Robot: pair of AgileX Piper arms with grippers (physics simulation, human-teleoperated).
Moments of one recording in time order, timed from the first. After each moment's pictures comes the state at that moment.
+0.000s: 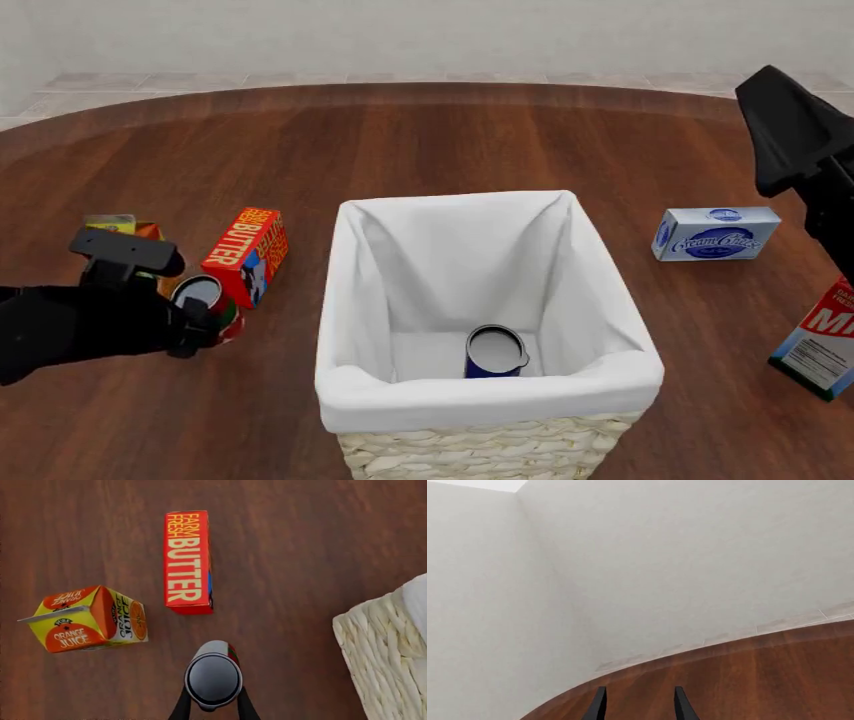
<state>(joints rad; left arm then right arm) -0.15 1.20 -0.51 0.25 0.09 0.27 0.72 -0.37 -0.61 0.46</state>
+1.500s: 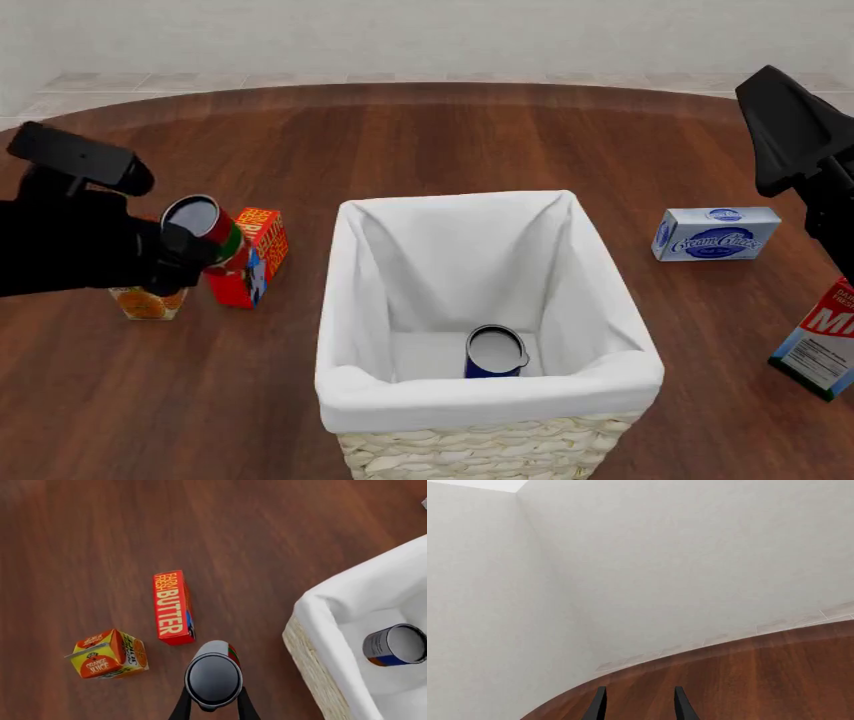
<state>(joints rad) -0.27 0.99 -0.75 0.56 0.10 0.27 0.72 -0.37 -0.61 0.46</state>
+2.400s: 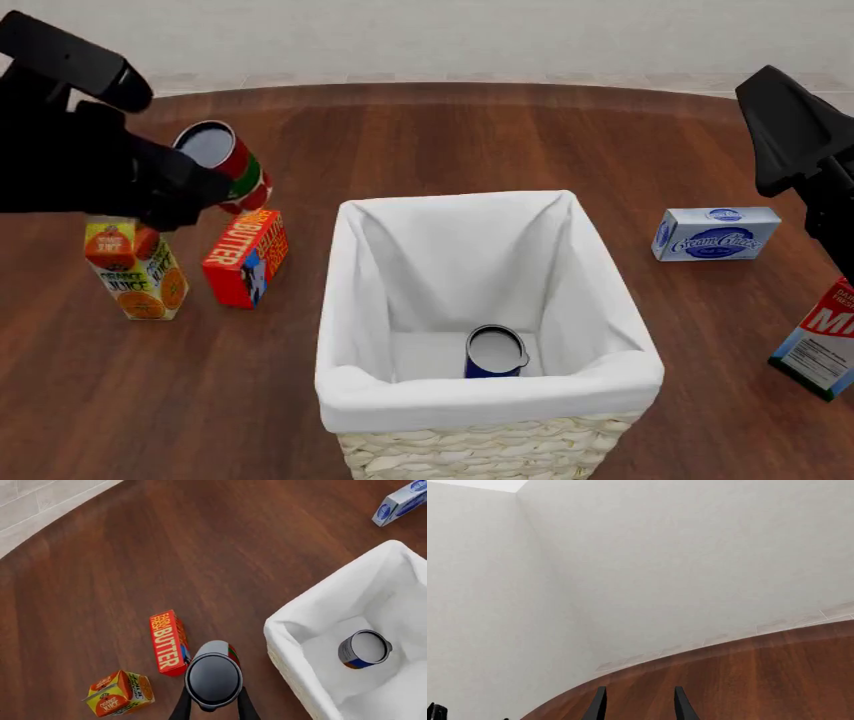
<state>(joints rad) -0.36 1.02 -0.99 0.68 0.18 0.27 0.72 -0.37 -0.61 0.46</state>
